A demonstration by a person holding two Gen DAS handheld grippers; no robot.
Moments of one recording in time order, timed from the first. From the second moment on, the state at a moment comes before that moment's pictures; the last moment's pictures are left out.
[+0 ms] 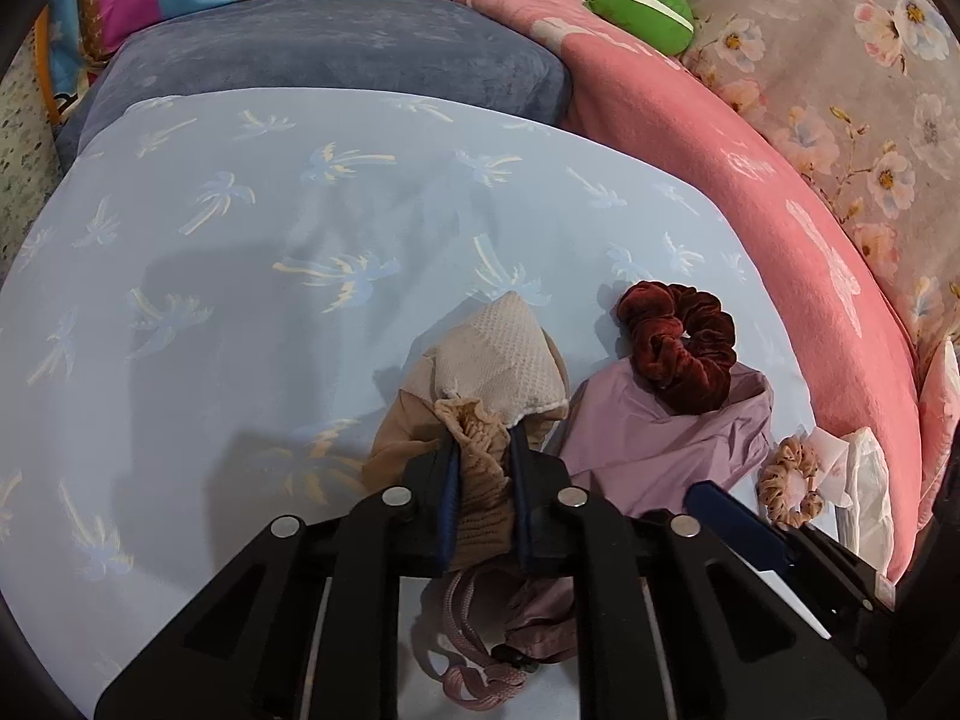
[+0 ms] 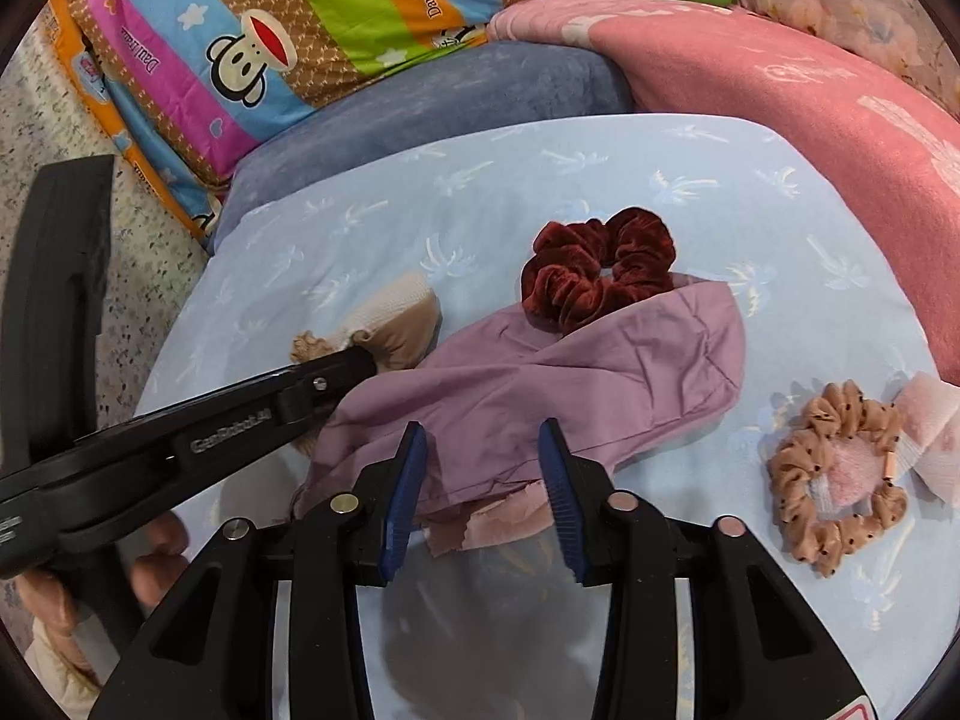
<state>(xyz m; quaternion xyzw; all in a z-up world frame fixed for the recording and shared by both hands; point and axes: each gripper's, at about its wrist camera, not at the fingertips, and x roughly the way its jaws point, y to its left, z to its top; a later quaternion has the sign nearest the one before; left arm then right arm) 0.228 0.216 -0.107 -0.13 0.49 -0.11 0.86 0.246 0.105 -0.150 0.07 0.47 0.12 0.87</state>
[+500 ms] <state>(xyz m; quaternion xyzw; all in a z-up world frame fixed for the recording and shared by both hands) 0.210 0.227 -0.078 -0.13 0.46 -0.08 0.87 0.223 0.111 -0.116 0.07 0.44 0.15 0.88</state>
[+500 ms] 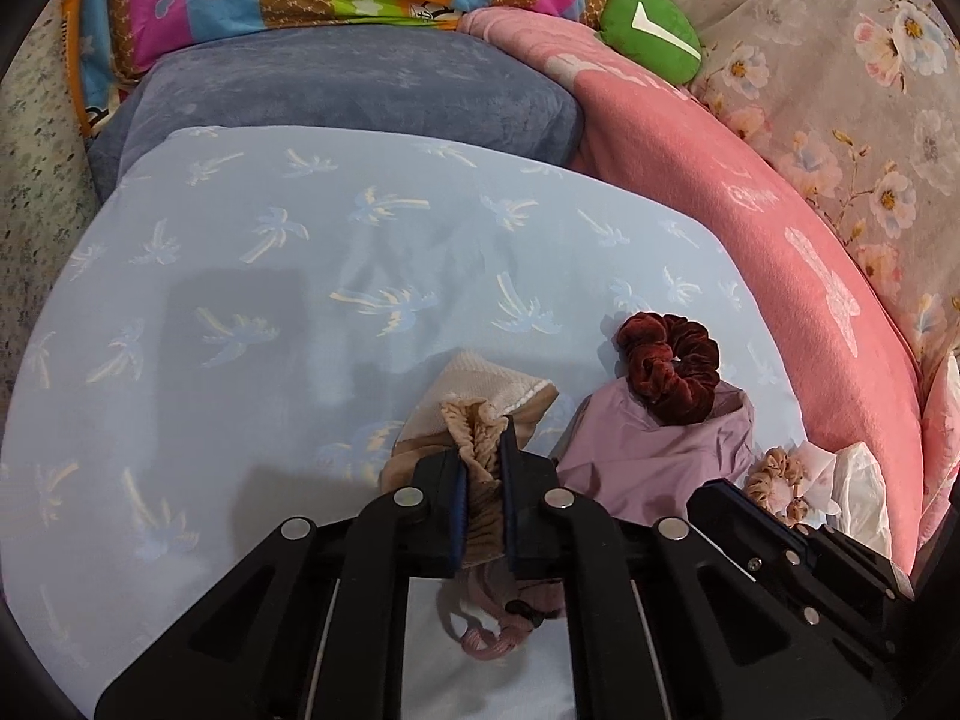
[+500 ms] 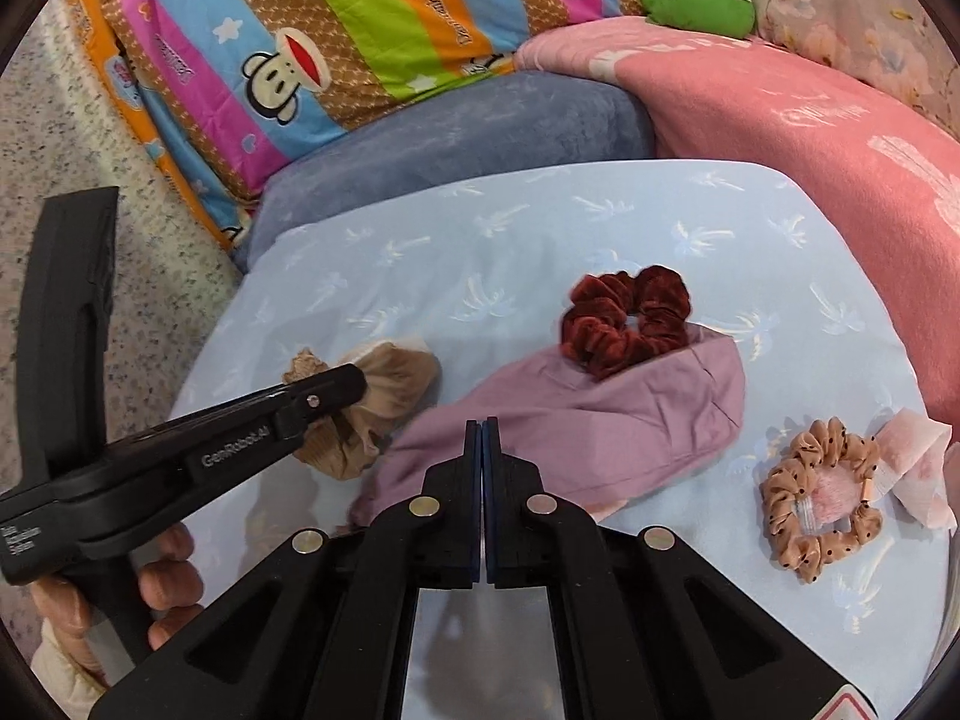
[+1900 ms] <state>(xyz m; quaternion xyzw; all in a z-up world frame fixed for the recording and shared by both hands) 0.210 0.204 -0.119 -0.13 0.50 -0.10 0.85 0.202 0.089 -0.086 0.13 0.40 0.13 0.90</state>
